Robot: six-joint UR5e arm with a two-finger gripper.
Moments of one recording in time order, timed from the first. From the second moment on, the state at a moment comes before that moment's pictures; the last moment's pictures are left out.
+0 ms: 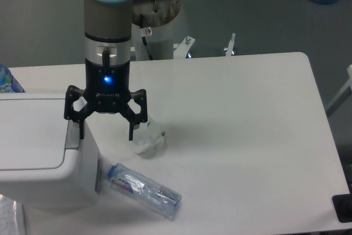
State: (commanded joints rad) arm 2.20 -1.77 -1.52 -0.90 1.35 0.09
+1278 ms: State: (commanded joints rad) arm 2.18 -1.78 -1.53 -0.90 1.35 0.08
